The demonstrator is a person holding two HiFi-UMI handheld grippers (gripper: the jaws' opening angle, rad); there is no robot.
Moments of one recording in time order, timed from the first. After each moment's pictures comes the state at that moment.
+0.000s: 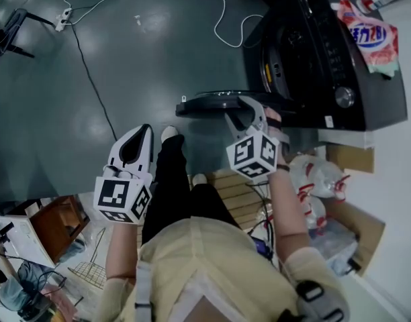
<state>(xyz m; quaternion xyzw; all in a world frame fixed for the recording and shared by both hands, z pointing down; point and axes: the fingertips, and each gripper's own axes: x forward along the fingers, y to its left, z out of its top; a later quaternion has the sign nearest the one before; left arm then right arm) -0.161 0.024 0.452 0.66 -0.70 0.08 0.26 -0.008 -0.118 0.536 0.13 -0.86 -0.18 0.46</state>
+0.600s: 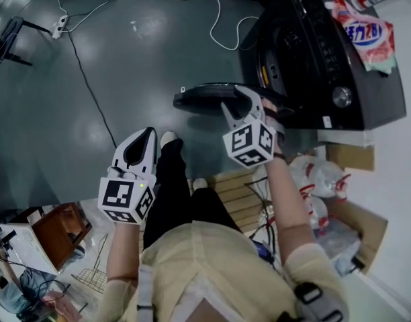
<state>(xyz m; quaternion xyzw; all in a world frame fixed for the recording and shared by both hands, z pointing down) -0.152 0.010 0.461 0.67 -0.68 0.09 0.26 -0.028 -0.153 0.535 0.17 -0.87 -0.17 0.43</state>
